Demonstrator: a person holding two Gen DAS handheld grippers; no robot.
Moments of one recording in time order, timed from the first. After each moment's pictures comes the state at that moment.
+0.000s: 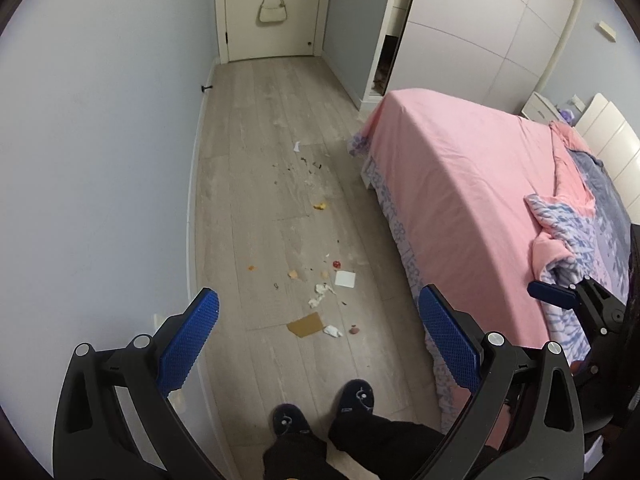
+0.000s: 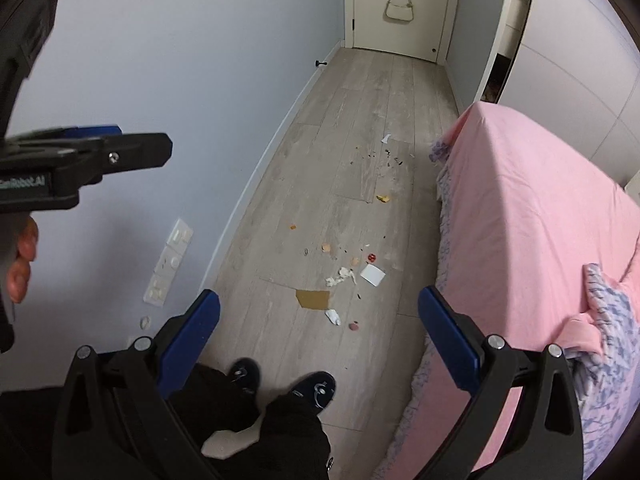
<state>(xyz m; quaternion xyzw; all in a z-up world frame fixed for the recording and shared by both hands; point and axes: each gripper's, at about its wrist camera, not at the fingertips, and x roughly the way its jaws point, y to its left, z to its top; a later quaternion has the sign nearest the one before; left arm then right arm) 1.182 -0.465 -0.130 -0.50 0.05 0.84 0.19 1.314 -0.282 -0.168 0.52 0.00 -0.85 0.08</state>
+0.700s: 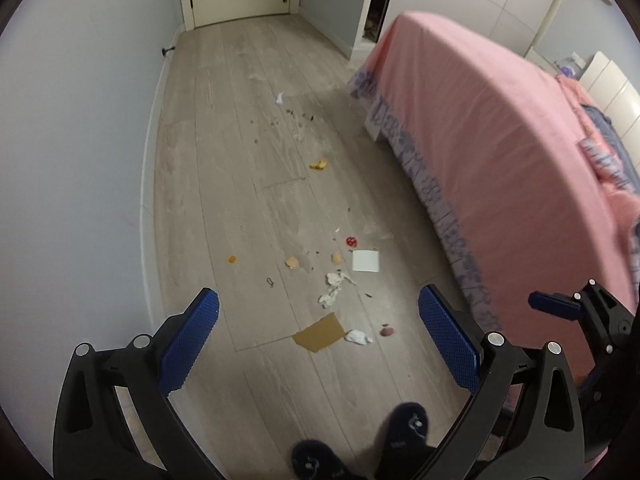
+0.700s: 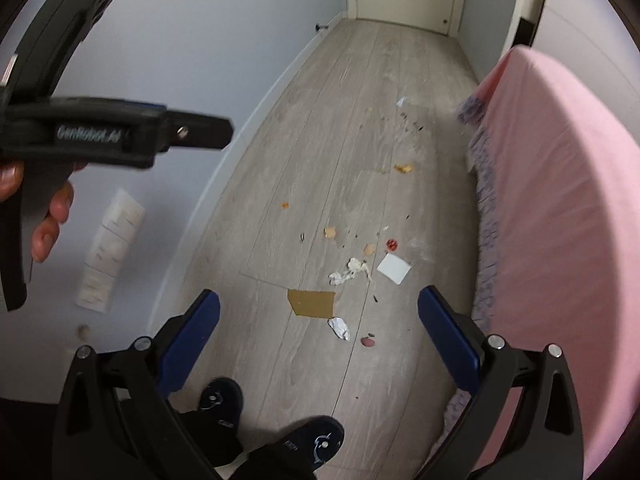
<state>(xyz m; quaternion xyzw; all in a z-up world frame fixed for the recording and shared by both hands) 1.079 -0.442 -0.418 -0.53 0.09 0.81 0.23 1.238 -0.298 -0.429 0.54 0.01 -0.84 0.09</state>
